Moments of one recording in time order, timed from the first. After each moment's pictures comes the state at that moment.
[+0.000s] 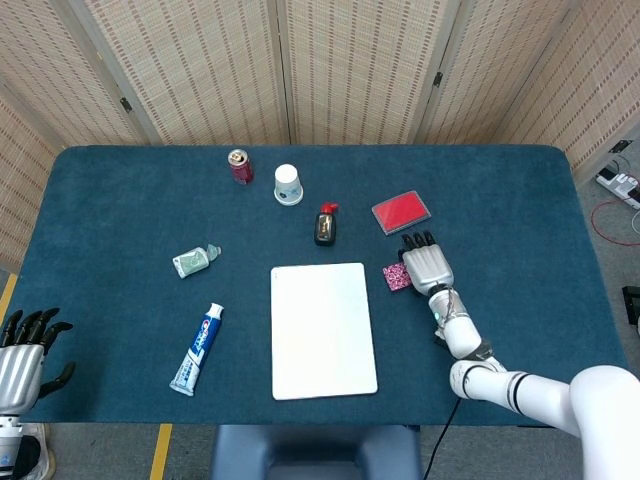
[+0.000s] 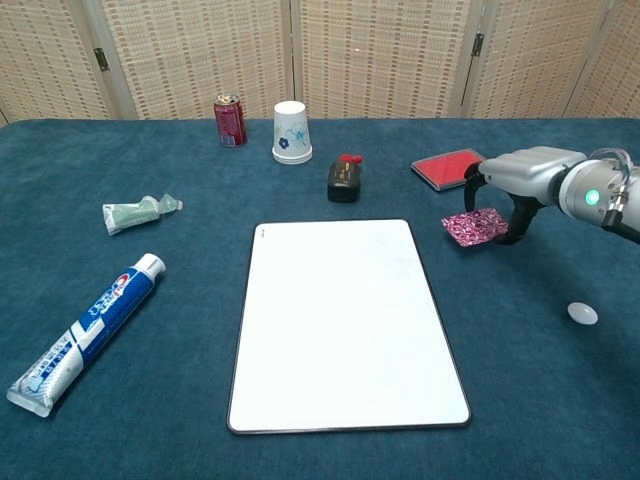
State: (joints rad) left arm -0.09 -1.20 -0.03 -1.48 1.47 1.47 0.10; right arm 0.86 -1.58 0.12 -1.24 -0.73 0.84 -0.64
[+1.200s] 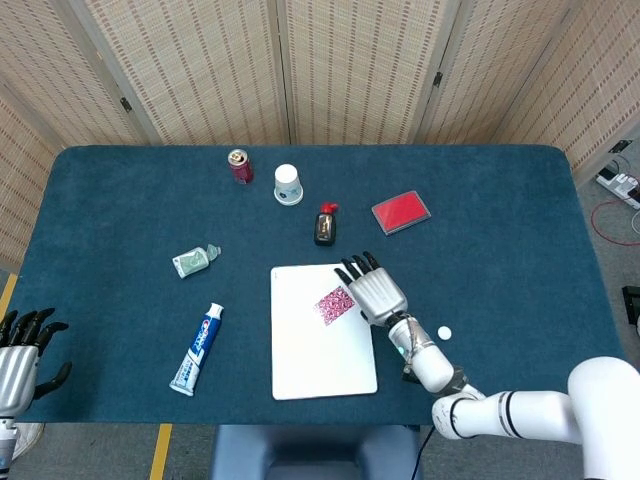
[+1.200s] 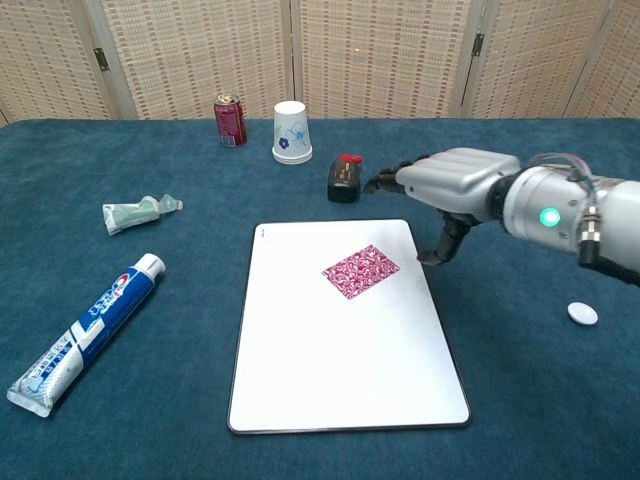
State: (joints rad) left arm -0.08 -1.19 -0.03 -1.48 1.48 1.49 0.08; right arm 0.90 -1.54 0.06 -1.60 -0.85 1.00 -0.72
